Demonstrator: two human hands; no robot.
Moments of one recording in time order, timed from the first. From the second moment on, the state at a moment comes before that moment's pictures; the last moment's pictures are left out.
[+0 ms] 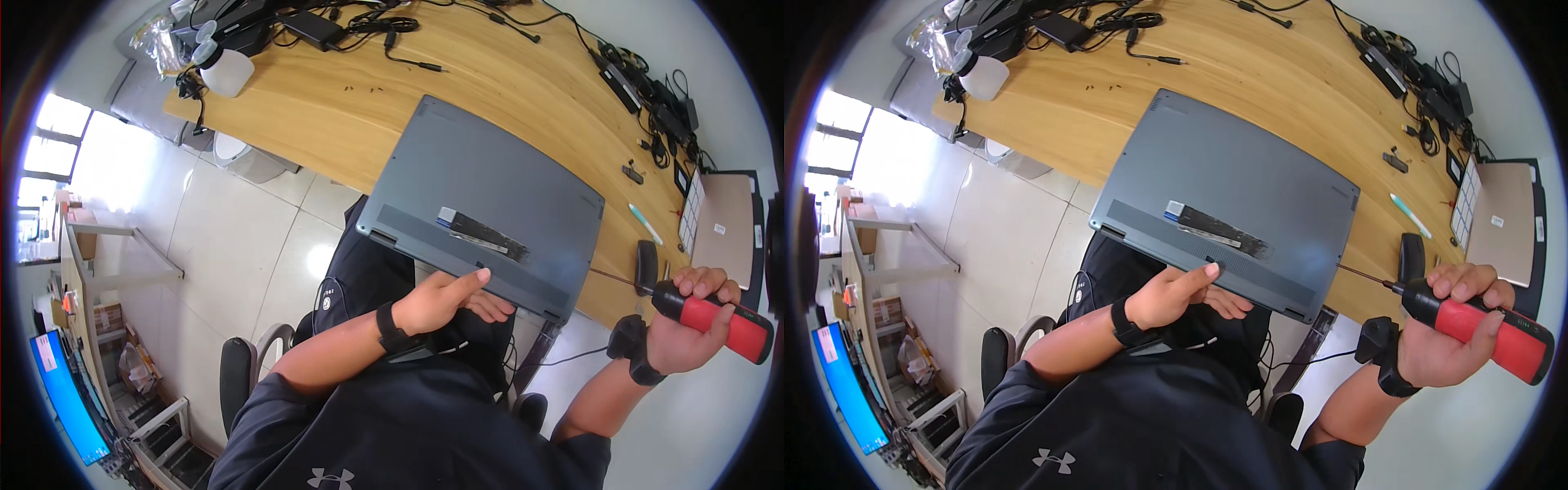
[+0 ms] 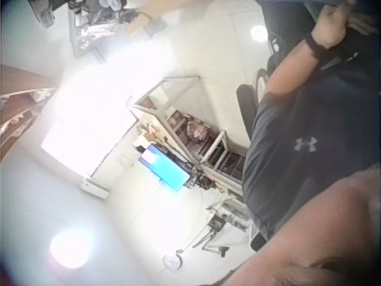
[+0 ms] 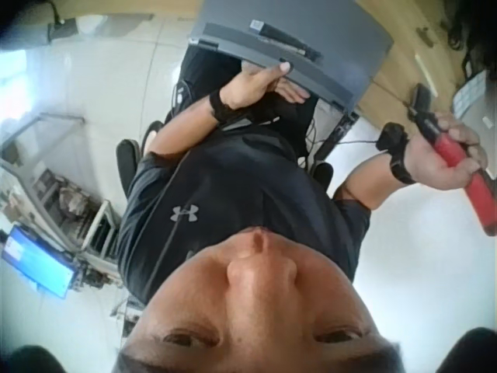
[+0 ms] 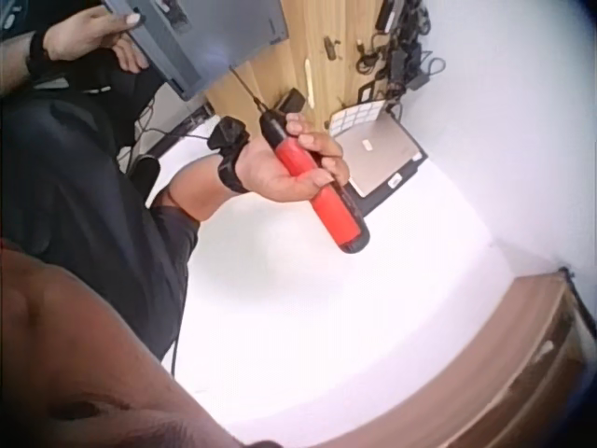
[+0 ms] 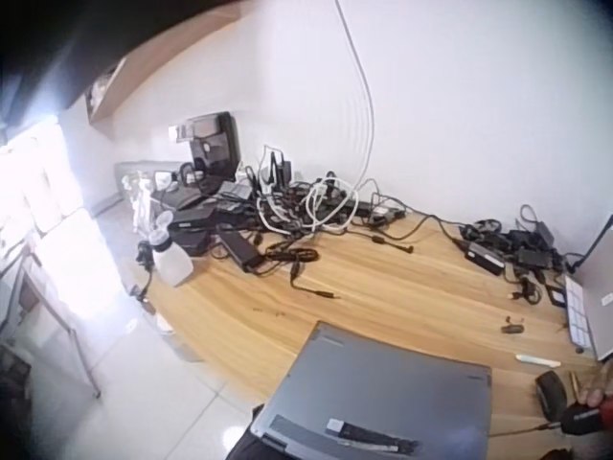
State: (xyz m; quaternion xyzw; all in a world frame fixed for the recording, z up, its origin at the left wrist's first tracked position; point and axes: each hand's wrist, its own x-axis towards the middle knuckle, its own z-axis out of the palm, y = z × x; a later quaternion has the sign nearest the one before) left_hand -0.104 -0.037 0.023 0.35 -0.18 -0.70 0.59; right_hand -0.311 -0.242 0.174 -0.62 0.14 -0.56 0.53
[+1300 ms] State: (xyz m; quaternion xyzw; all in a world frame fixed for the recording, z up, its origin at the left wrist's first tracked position) left_hand 0.151 -0.064 0.034 0.80 -0.41 0.04 0.43; right_hand 0.008 -0.197 0.230 -0.66 0.12 -0.42 0.61
